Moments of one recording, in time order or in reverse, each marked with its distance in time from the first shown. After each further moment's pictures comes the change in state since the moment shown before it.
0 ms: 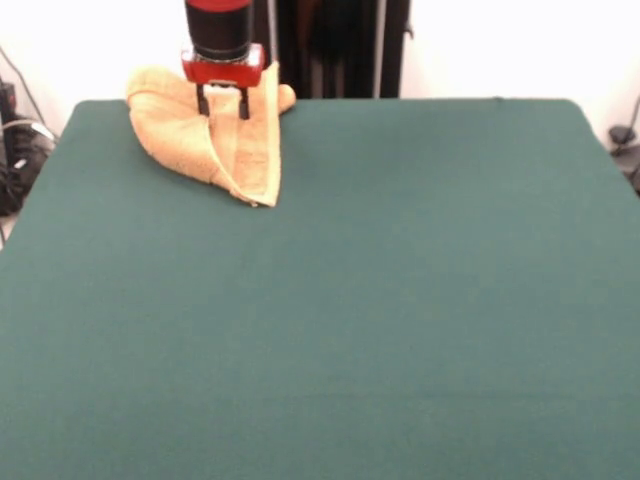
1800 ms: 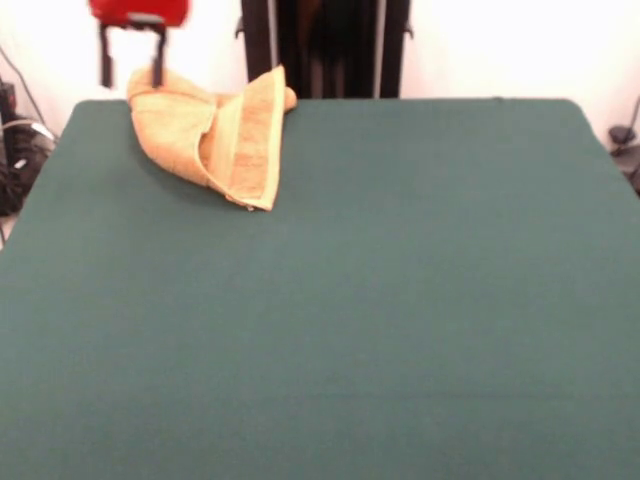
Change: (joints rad) arm -0.190 -0.376 0.418 0.093 -0.127 0.085 -0.448
